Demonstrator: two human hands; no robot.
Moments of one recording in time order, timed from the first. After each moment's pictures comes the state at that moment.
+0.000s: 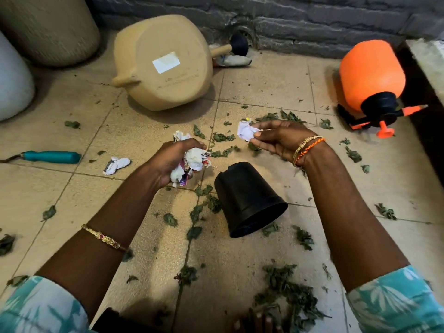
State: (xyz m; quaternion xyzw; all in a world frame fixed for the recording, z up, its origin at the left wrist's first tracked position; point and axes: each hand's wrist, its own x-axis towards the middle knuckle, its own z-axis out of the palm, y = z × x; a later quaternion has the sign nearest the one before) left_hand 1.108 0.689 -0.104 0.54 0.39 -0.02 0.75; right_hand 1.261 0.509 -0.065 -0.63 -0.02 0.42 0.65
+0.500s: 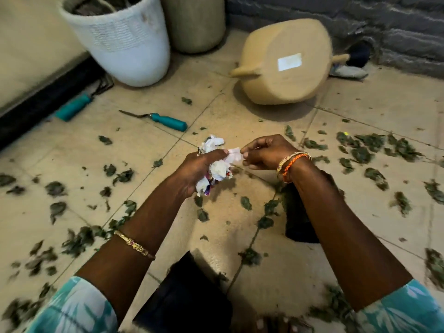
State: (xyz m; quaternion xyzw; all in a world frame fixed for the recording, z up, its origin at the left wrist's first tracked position) left_hand 0.973 0.717 -0.104 0.44 0.47 0.15 0.75; right_hand 1.131 0.638 -0.084 -0.73 -0.29 0.47 0.41
